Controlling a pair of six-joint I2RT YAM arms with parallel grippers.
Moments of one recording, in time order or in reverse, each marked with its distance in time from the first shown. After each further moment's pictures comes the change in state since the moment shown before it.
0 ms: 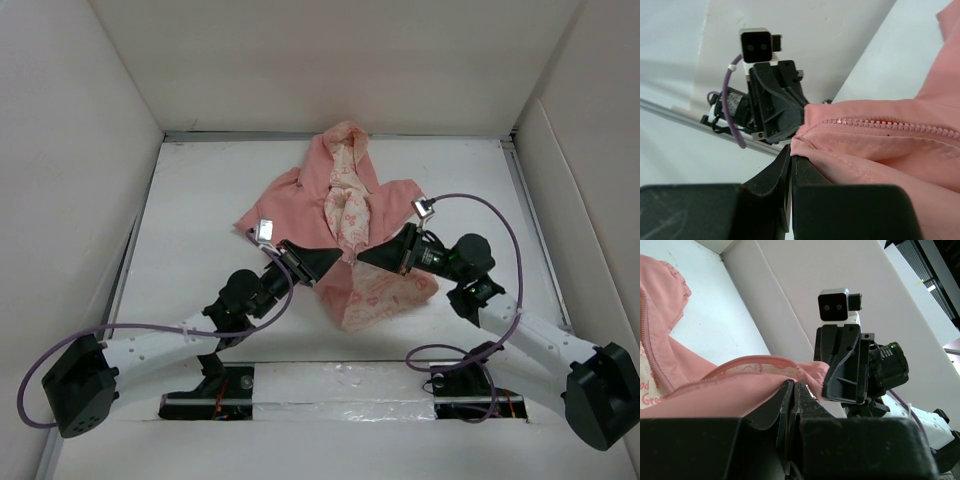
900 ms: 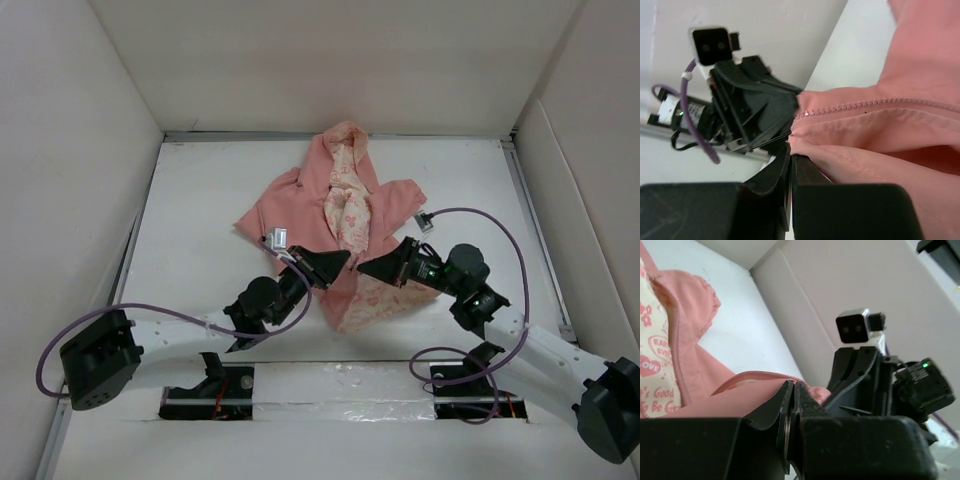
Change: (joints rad) left arm -0.142 0.198 0.004 0.175 -0.239 0.126; right arm 0.071 -0.112 -0.059 -0.222 0.135 -0.122
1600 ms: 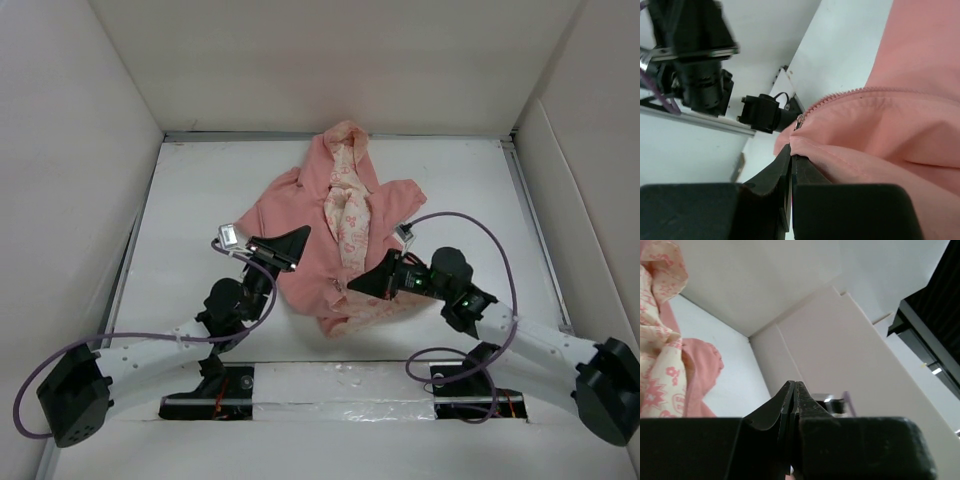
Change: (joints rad) left arm 0.136 -0.259 -0.068 0.007 -0.099 -0.071; right arm 0.100 0.121 -0.028 0.053 0.016 -0.087
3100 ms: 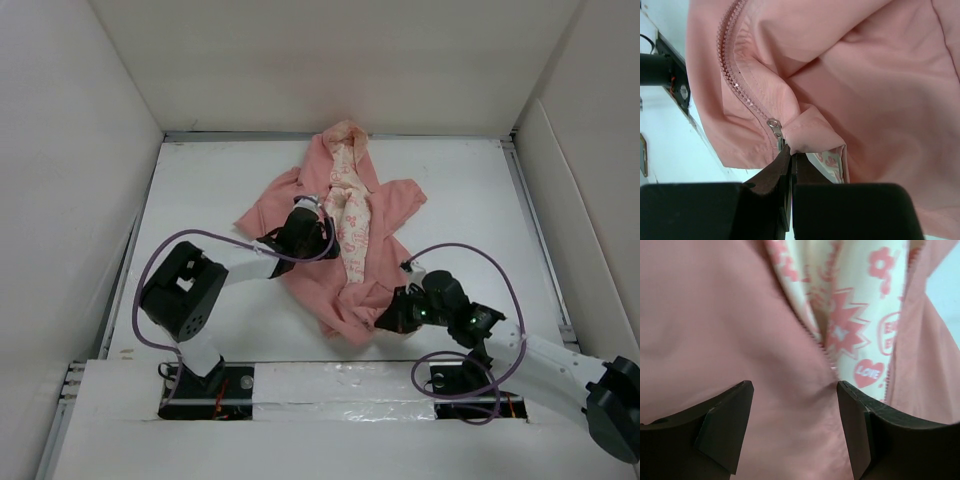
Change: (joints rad) left arm 0.283 0.812 0.539 -0.787 0.431 0.331; right arm 0.024 -0.187 -0.124 -0.604 0.174 -0.291
